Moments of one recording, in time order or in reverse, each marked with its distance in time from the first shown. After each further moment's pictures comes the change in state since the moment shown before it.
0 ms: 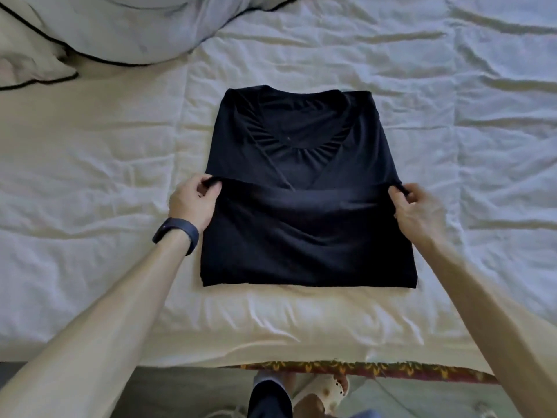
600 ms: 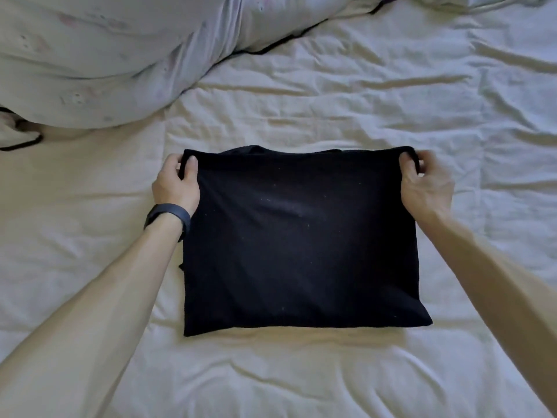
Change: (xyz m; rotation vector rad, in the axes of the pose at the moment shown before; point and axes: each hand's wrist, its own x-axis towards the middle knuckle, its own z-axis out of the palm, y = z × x) left_hand 0.175 0.078 0.030 0.035 0.205 -0.034; right_hand 0.171 -0.105 0.028 0.094 0.121 -0.100
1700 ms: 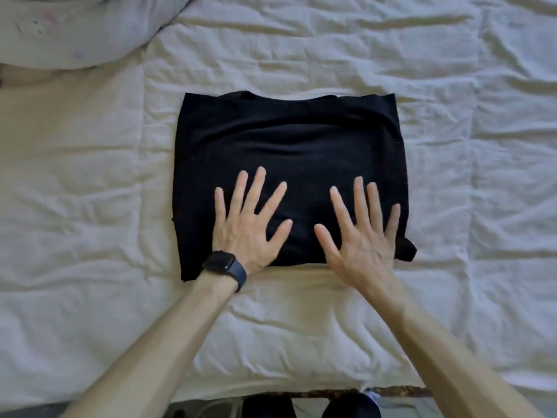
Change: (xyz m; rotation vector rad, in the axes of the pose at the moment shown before) left_hand -0.178 -0.023 0.026 0.576 -0.395 0.707; right_hand -0.196 0.049 0.023 -0.843 -0.223 -0.427
